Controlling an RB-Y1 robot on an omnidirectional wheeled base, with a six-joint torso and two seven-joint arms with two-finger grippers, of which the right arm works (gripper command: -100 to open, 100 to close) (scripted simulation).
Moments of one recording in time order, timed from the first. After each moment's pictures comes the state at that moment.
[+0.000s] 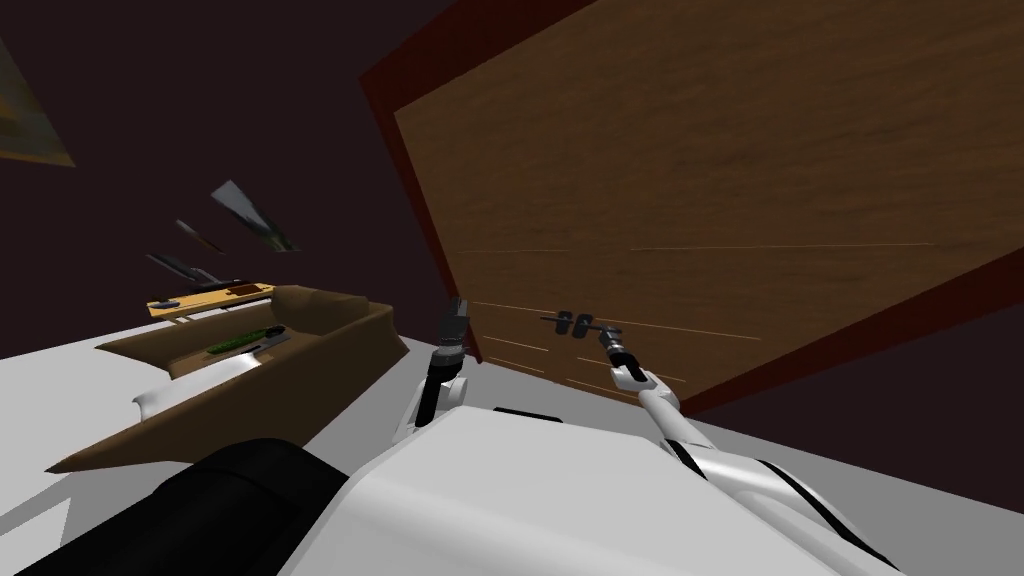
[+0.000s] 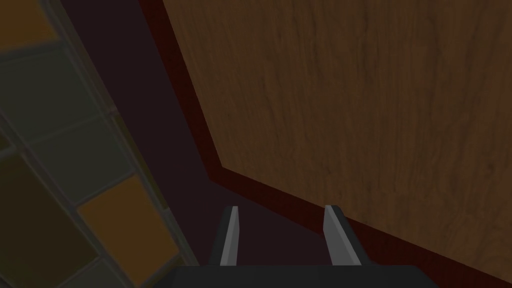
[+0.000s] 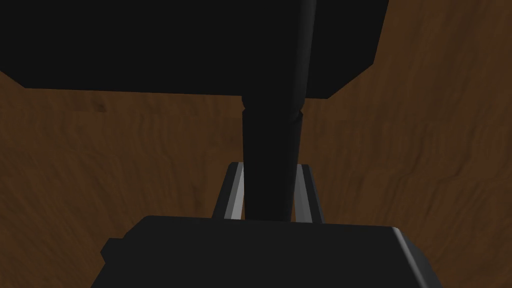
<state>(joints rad) -0.30 -0.41 -0.10 -0.71 -0.05 -0.50 -0.32</state>
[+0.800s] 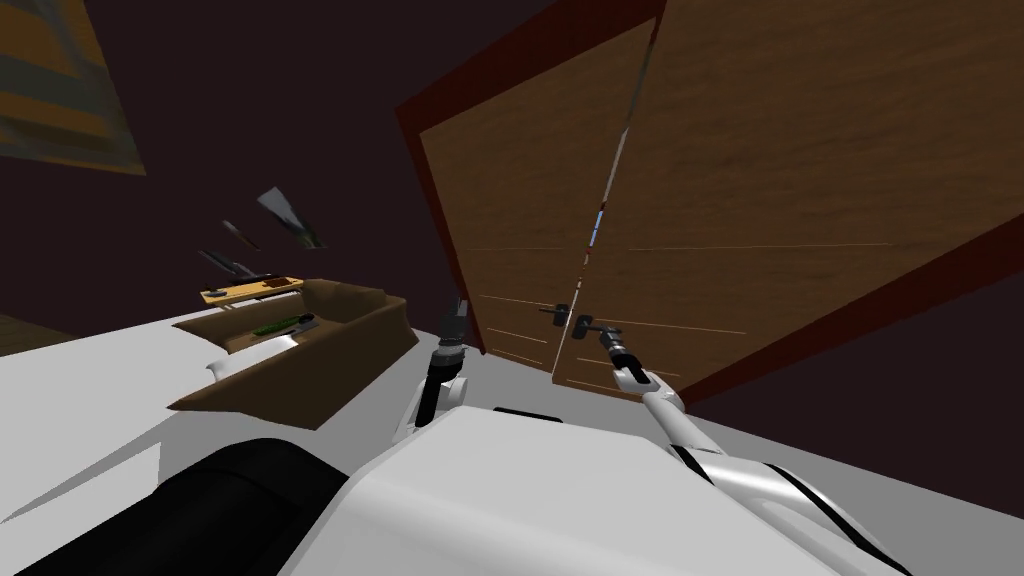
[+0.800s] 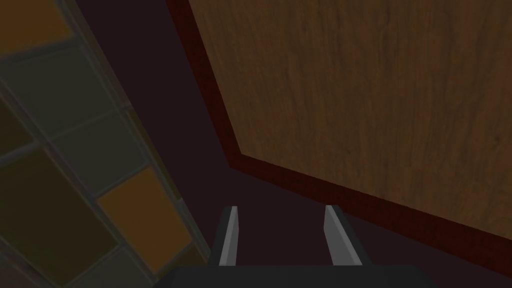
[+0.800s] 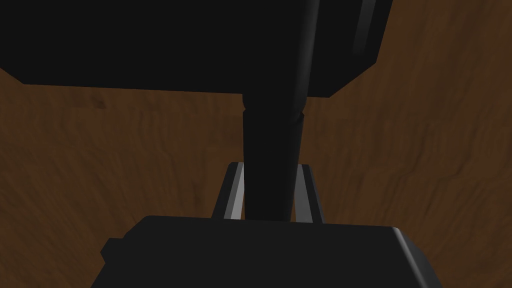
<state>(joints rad) -0.29 -0.44 -0.07 -0.72 -0.04 -0.51 -0.37</state>
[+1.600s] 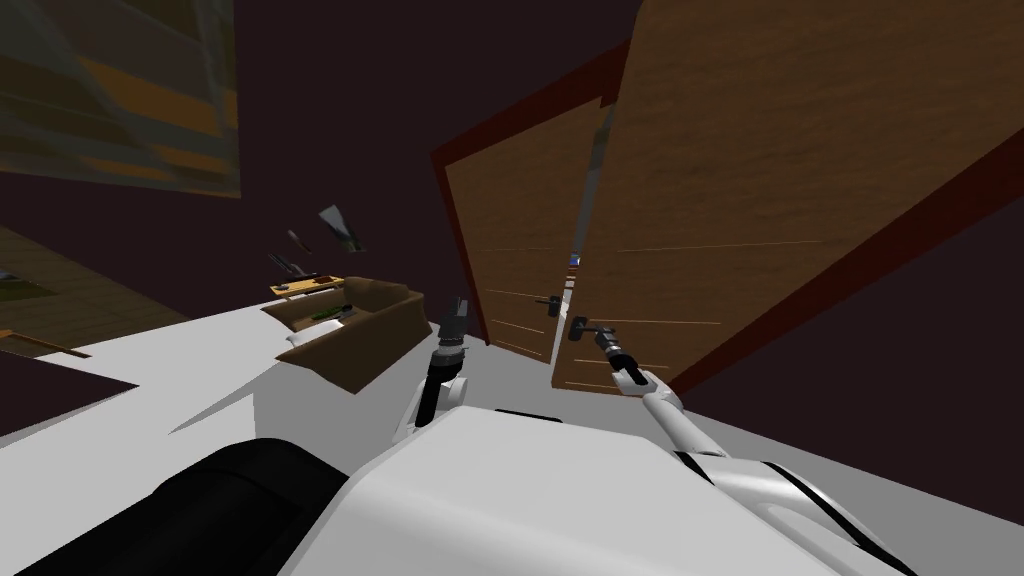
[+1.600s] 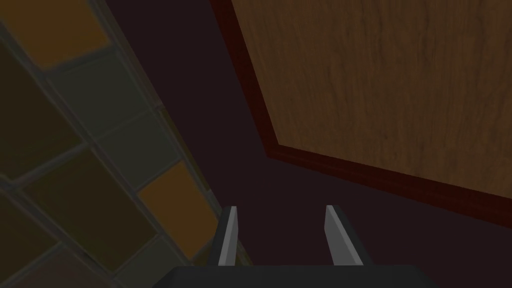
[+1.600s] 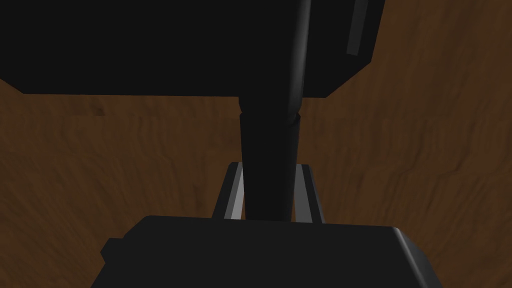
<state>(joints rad) -0.28 -0.46 0.02 -0.73 -0.01 -0.53 -0.44</state>
